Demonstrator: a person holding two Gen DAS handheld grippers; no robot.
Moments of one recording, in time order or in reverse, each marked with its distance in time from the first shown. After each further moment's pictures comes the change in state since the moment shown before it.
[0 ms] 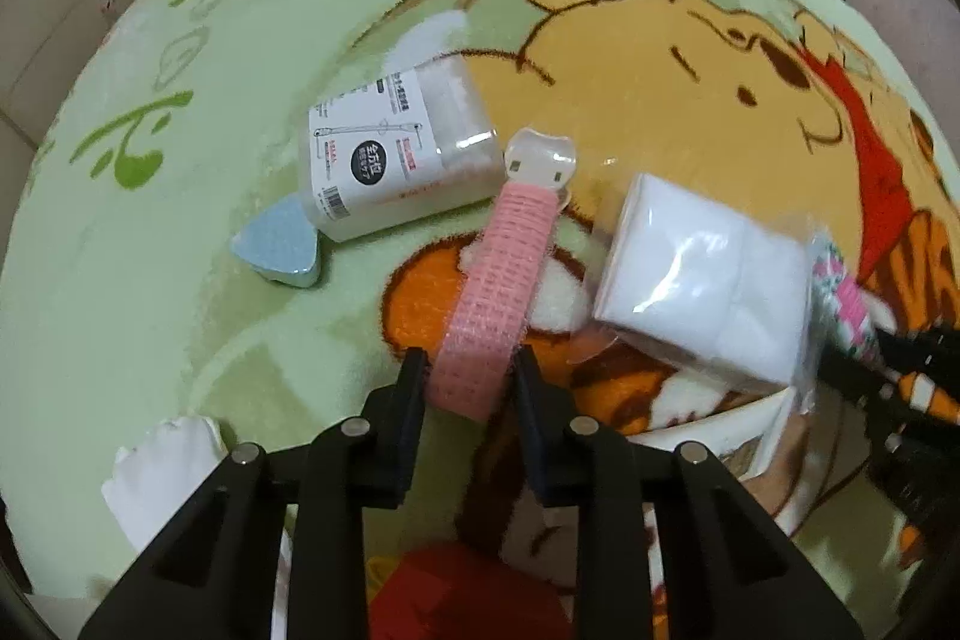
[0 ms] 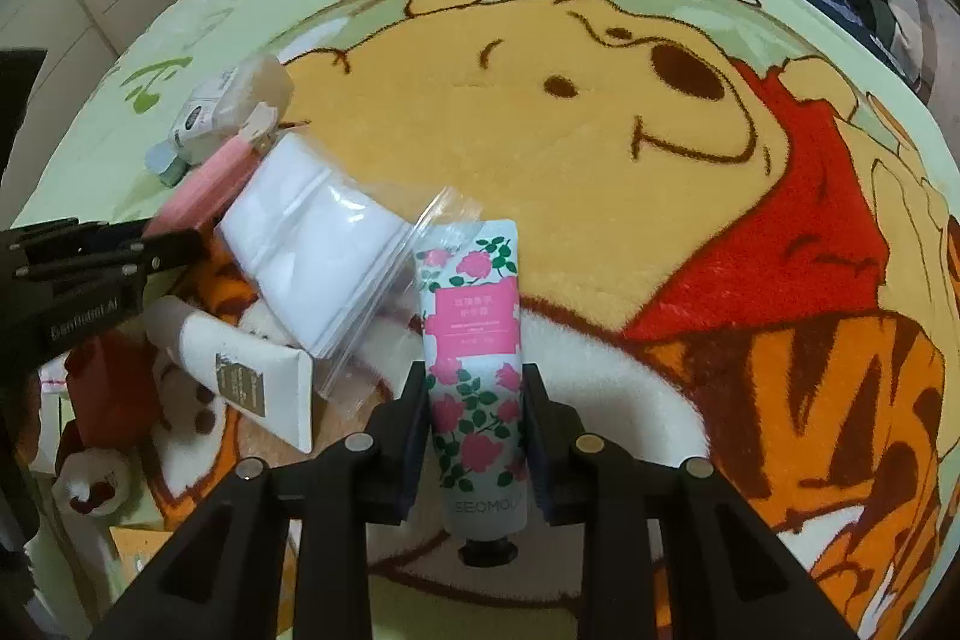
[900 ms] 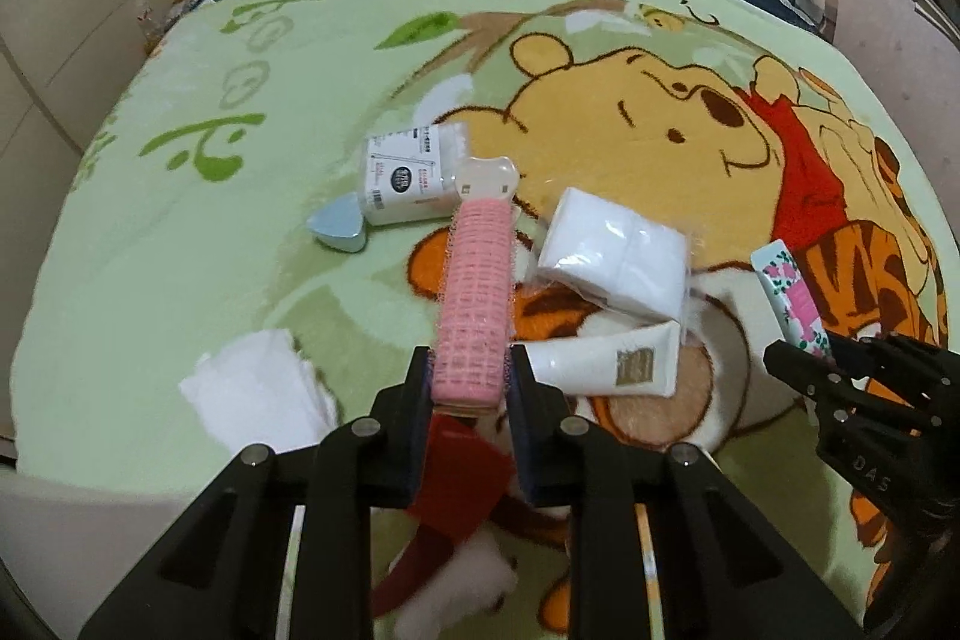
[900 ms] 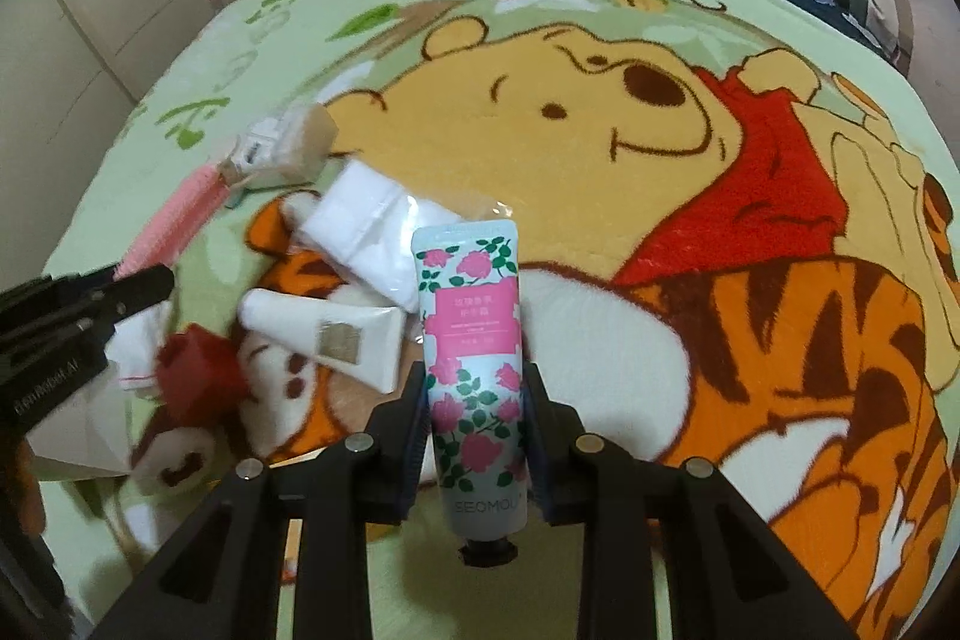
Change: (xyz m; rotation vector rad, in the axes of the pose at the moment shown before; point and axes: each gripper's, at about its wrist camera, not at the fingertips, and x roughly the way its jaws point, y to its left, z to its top) left arm -0.103 -0.018 -0.044 -0.032 -0.091 0.019; right arm -0.065 0.012 -0.018 0.084 -0.047 0.045
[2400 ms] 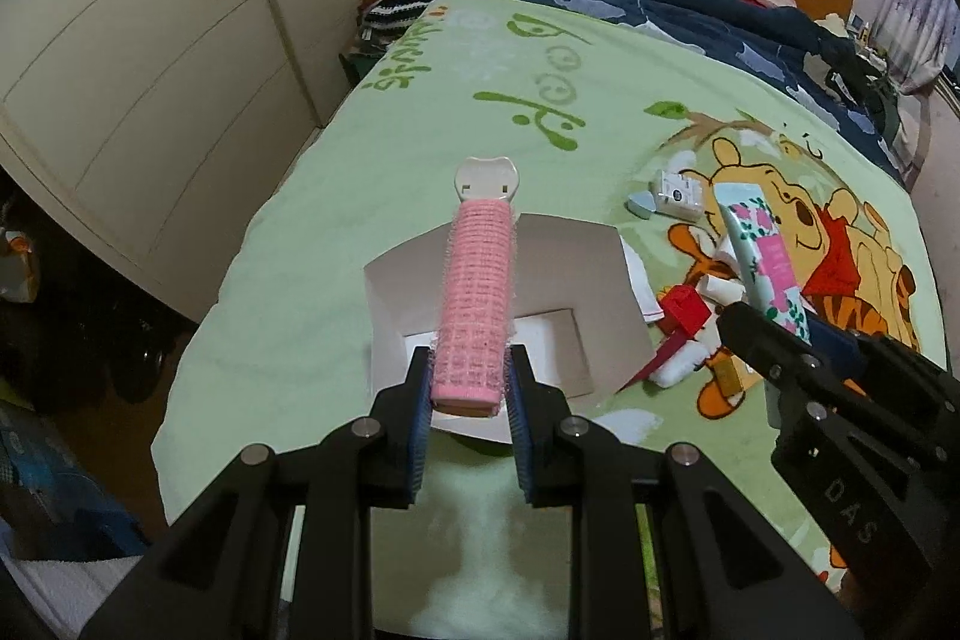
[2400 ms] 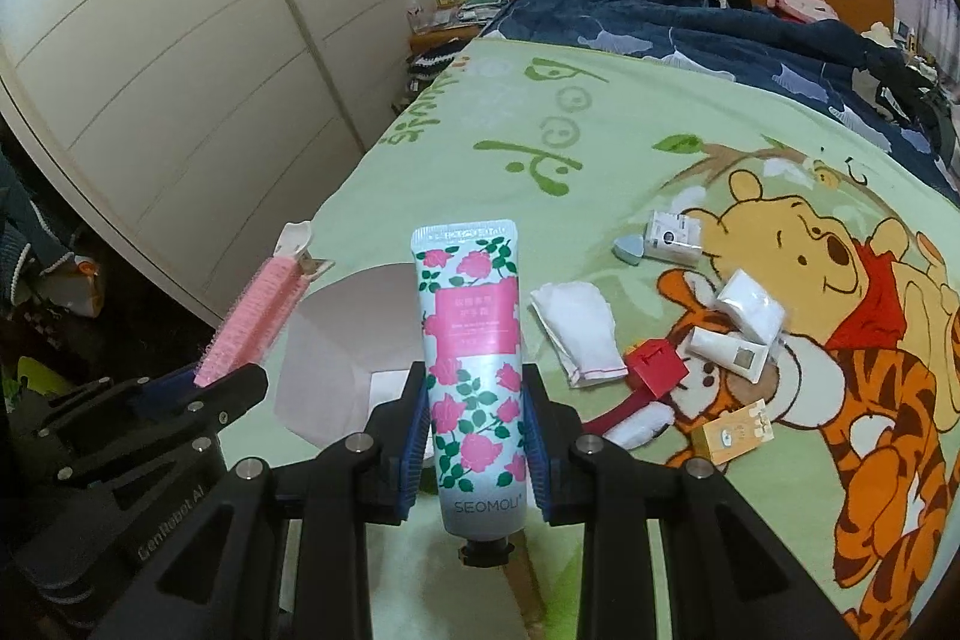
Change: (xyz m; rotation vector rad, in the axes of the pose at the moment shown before) left arm -0.259 0.213 -0.131 -0.340 -0.015 0.163; right arm -0.197 0.312 -0.038 -0.218 -0.102 0.190
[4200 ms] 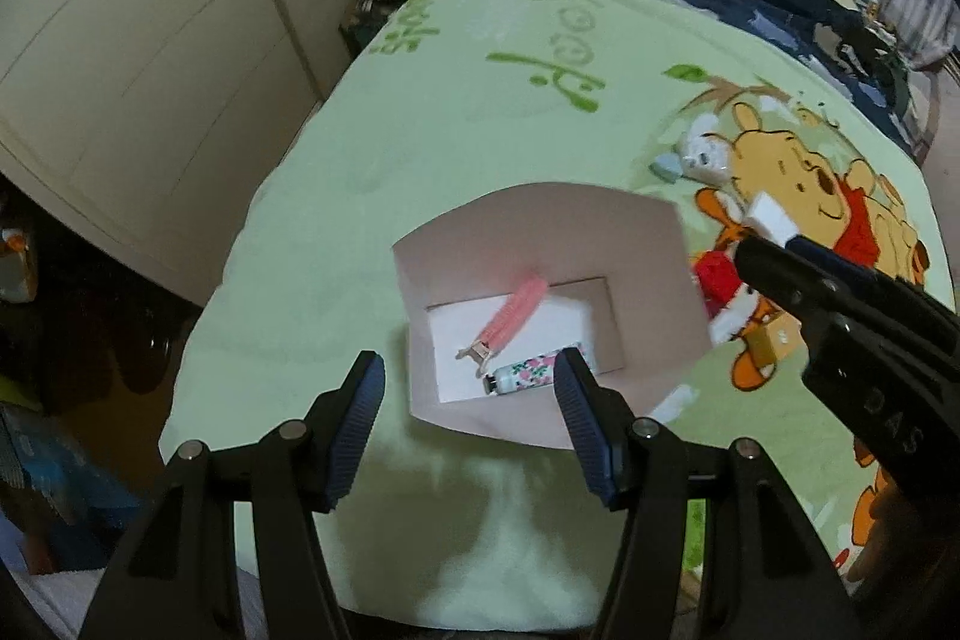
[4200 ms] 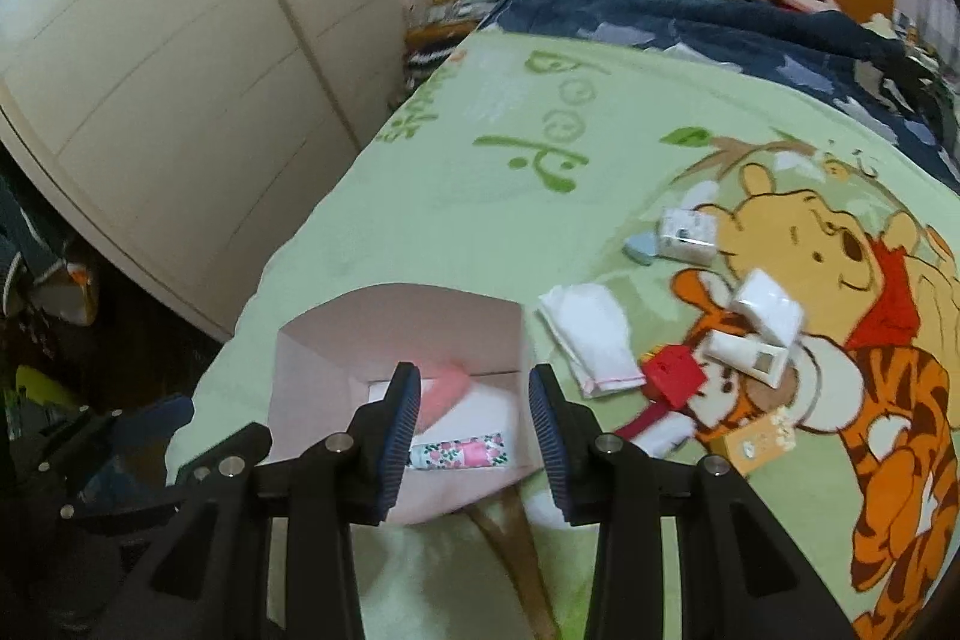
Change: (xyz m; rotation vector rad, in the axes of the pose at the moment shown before) left arm 0.020 0.014 -0.006 0.037 0.061 0.003; right arm 0.019 -0.003 0.001 0.030 -0.012 -0.003
